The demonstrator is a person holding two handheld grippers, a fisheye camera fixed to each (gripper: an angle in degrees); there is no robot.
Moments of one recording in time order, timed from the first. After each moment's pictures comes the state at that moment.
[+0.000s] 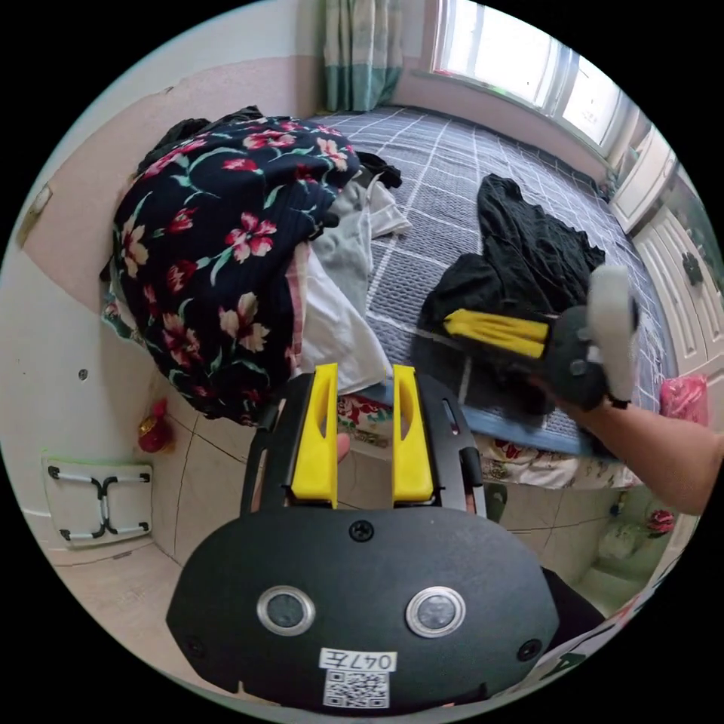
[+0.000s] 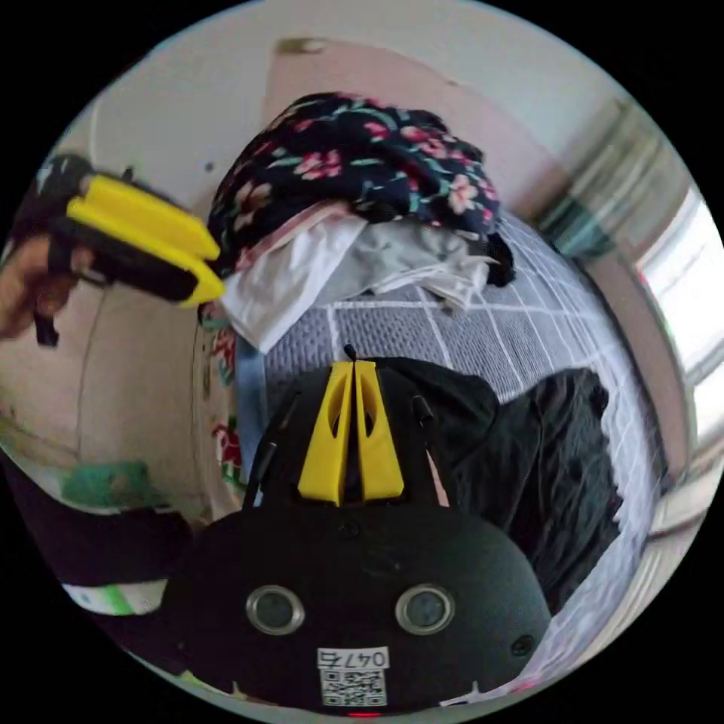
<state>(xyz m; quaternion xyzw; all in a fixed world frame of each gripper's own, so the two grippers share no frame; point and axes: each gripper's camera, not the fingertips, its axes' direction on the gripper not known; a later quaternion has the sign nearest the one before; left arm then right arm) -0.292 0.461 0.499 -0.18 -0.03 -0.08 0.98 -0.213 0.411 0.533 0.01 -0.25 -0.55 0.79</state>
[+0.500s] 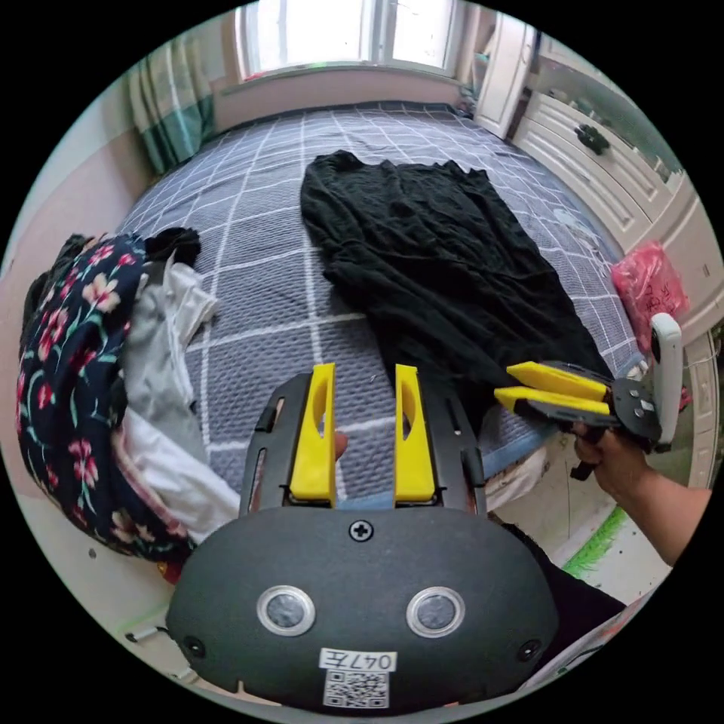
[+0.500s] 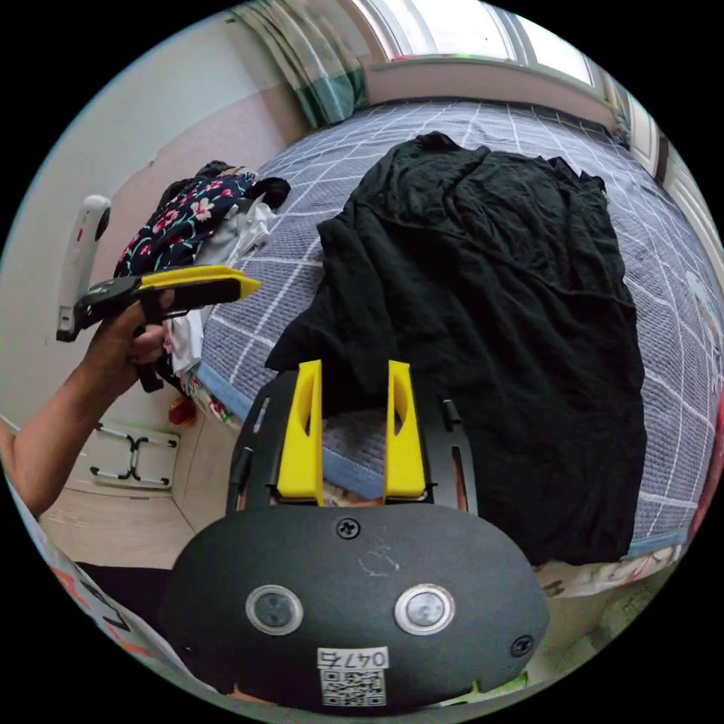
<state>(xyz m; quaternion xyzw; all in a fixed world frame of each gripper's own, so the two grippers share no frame) -0.149 0.356 0.609 -0.18 0.08 0.14 0.97 0.048 0.403 0.584 -0.17 -0.26 -0.11 0.94</state>
